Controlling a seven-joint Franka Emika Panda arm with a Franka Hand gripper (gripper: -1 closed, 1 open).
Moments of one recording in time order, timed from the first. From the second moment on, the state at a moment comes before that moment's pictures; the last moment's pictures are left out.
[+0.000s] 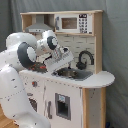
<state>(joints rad) -1.50 -0.35 1.77 -1.75 -0.06 1.85 0.02</state>
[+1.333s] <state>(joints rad) -1.68 -0.36 1.94 -1.74 0.04 1.88 0.04</state>
